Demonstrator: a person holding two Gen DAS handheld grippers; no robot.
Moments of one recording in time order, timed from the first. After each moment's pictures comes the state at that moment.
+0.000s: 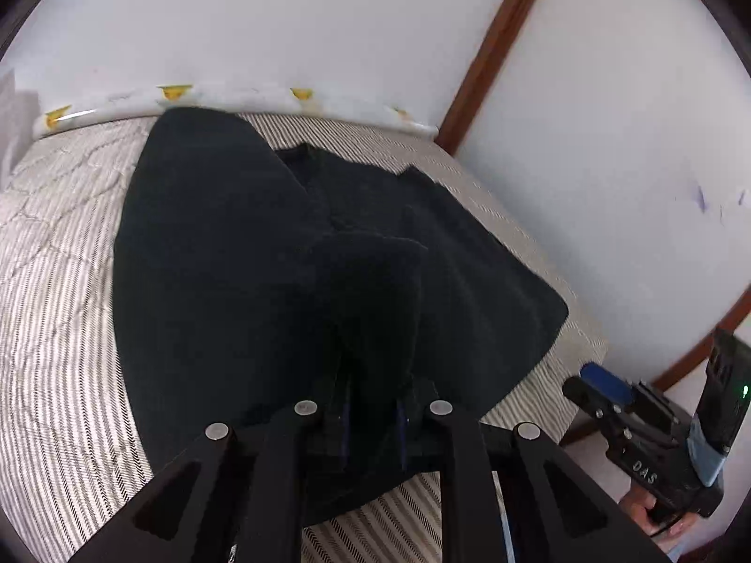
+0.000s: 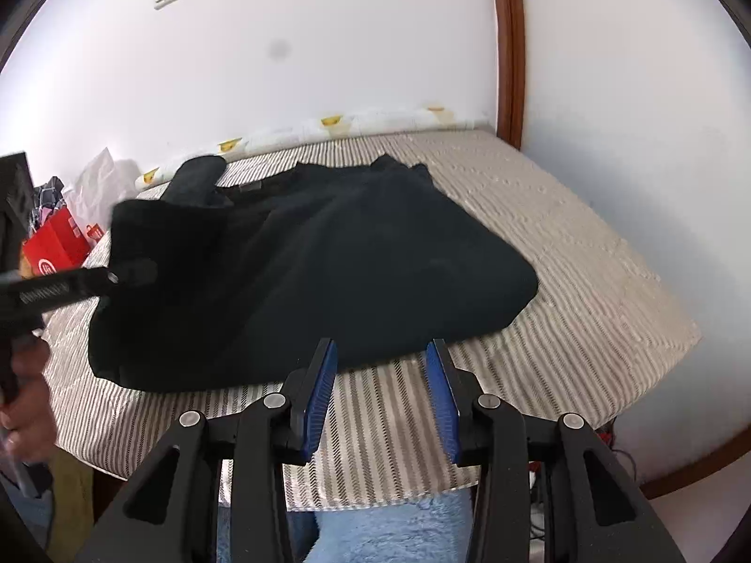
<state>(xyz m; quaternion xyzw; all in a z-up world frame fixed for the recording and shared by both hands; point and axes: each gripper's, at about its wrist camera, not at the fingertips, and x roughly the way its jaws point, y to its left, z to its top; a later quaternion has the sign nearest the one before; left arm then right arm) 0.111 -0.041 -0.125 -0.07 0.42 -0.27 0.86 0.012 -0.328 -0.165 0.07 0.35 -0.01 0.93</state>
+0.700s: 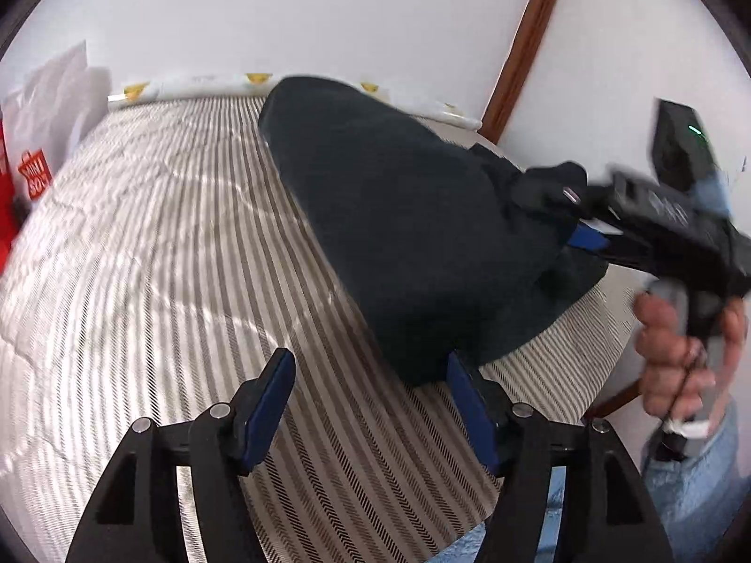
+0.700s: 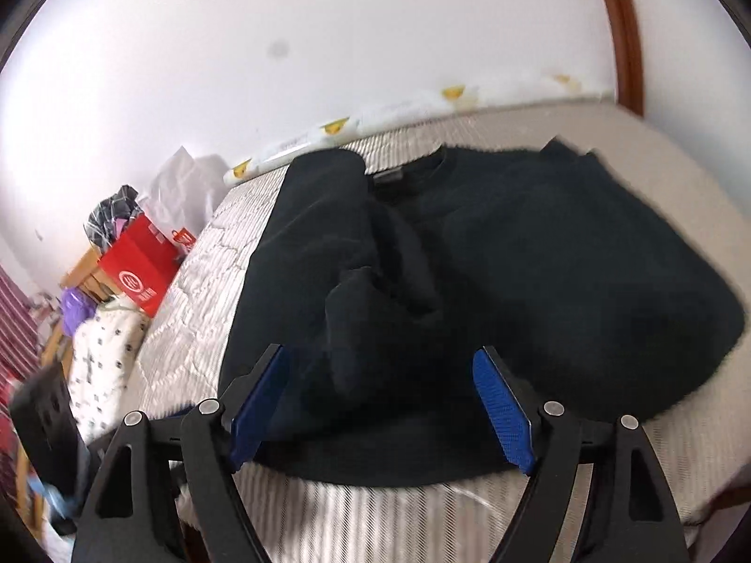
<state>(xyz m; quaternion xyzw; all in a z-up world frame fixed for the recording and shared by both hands) 0.050 0.070 -0.163 -0.05 0.41 -0.23 0.88 0.100 -0.223 -0.155 0.17 0.39 0.14 0.89</state>
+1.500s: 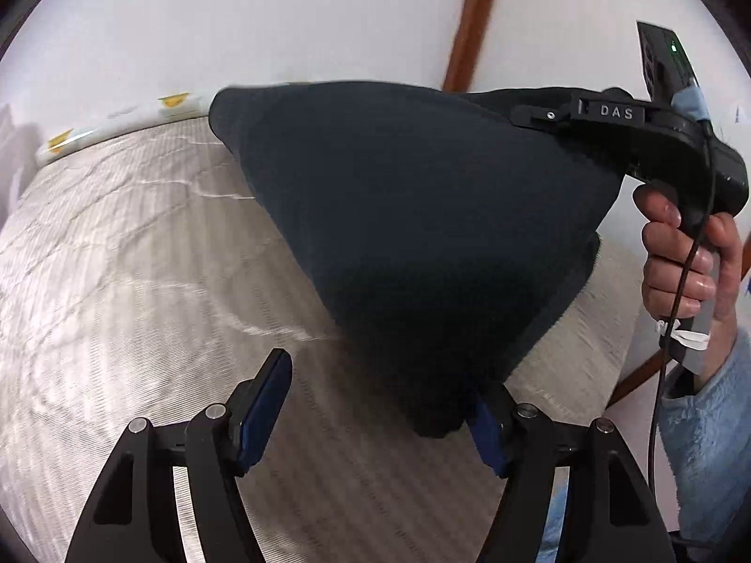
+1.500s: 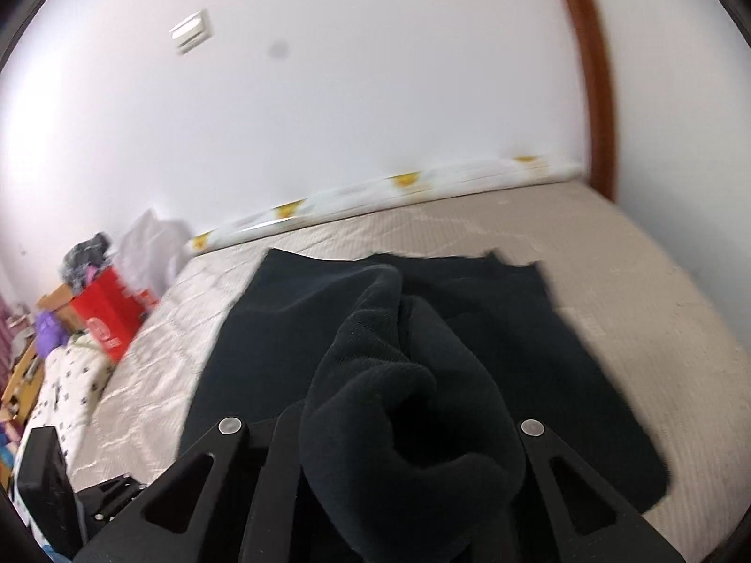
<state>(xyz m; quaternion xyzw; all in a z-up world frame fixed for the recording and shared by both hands) 0.082 -0.047 -0.157 0.02 0.40 -0.26 0.88 0.135 -0.323 -0.111 0.12 0.29 0.07 0.95</state>
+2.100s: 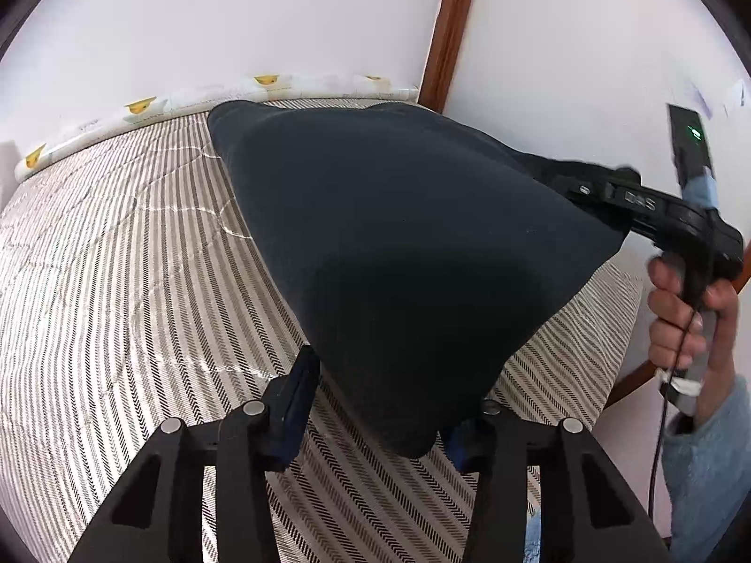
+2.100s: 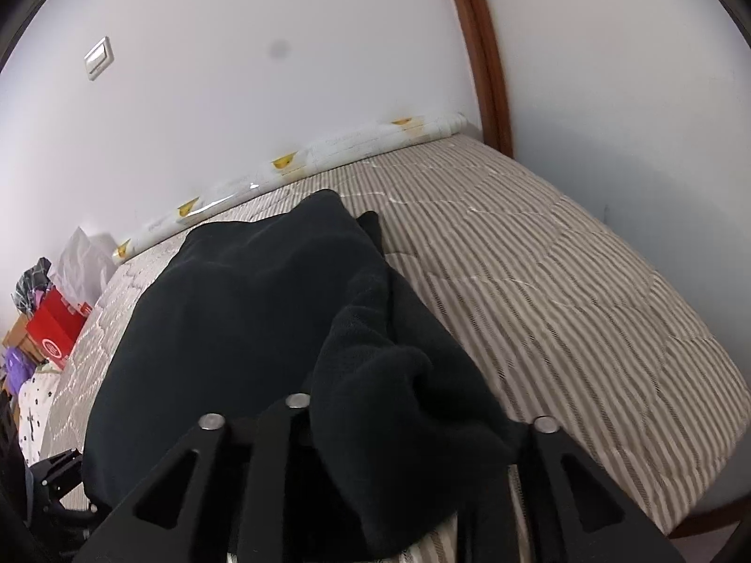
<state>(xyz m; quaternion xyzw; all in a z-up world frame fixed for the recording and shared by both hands) 0.078 -0.101 -0.155 0.03 0.41 -0.26 0.88 0.096 -0.425 -0.165 0.16 0.32 -0.01 0.93</state>
